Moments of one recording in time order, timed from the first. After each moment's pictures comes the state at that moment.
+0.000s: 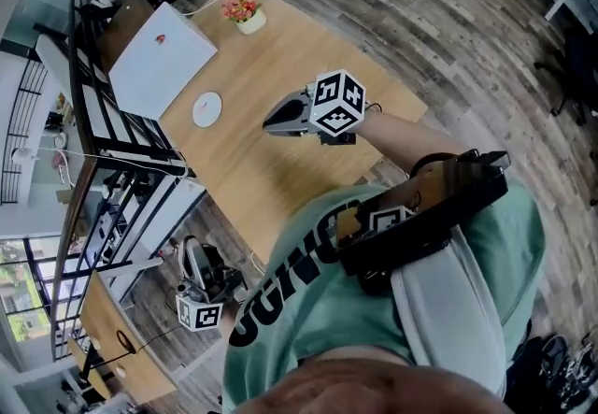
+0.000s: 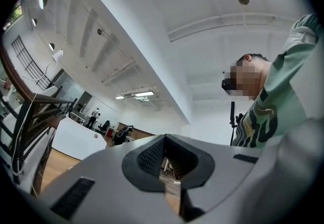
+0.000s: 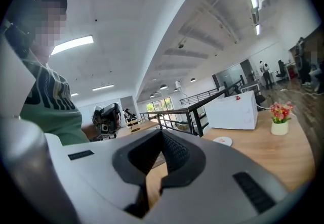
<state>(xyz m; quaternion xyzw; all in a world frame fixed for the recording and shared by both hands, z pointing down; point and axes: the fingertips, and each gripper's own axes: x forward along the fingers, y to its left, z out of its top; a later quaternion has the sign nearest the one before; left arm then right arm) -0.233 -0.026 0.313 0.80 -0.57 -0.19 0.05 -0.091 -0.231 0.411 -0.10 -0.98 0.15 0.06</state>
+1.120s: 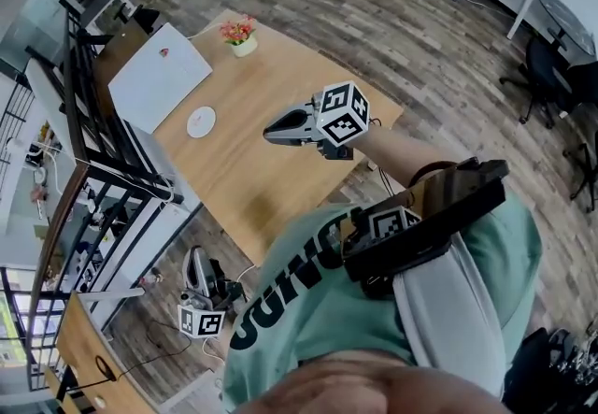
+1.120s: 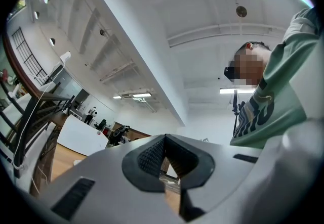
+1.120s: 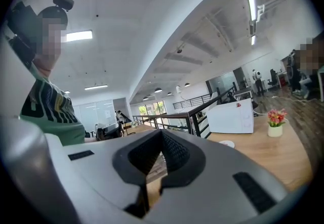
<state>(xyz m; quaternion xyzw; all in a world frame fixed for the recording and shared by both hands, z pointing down) -0.258 0.078 0.348 0.81 -0.54 -0.21 0.05 -0.080 -0.128 0.356 -0.04 -0.99 0.14 0.04</state>
